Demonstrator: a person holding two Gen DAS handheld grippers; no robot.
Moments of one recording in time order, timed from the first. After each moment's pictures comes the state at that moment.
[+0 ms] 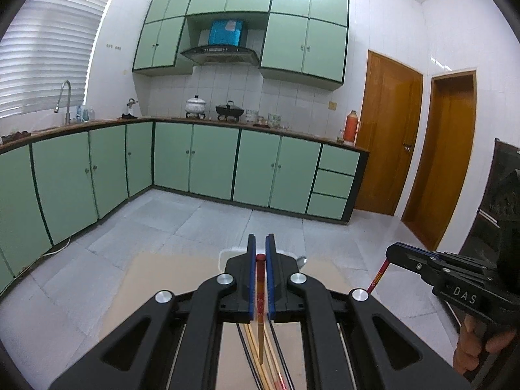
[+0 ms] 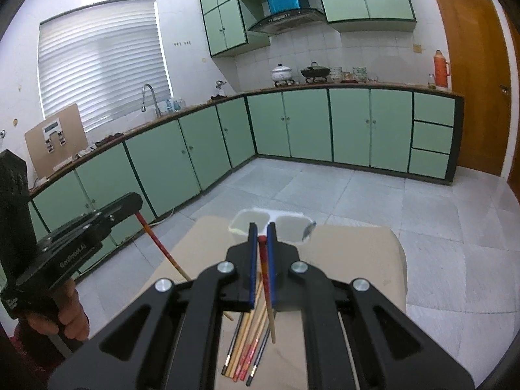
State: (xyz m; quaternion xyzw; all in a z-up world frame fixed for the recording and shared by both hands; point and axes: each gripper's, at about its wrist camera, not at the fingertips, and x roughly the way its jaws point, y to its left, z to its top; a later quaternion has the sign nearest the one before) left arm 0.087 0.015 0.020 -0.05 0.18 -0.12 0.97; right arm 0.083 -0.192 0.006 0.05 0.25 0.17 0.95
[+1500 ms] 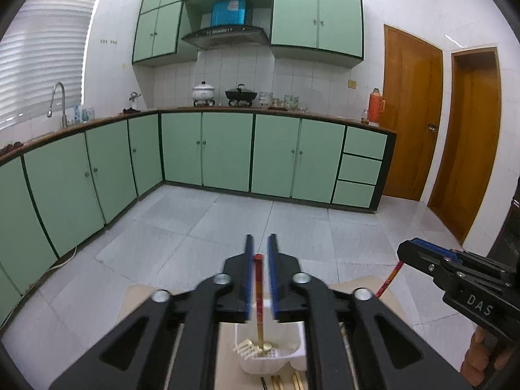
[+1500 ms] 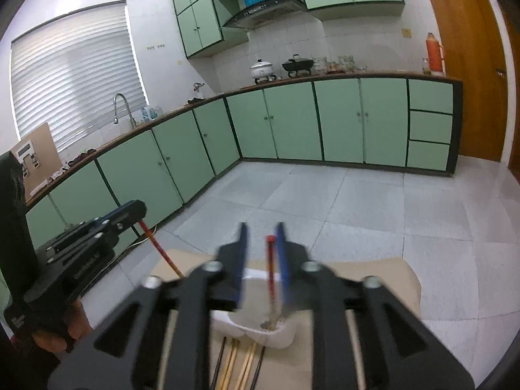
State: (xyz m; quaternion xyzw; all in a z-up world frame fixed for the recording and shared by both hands) left arm 0.272 -0.001 -0.015 -0.01 0.22 -0.08 0.97; right arm 0.246 -0.197 -0.032 0.08 0.26 0.13 0.95
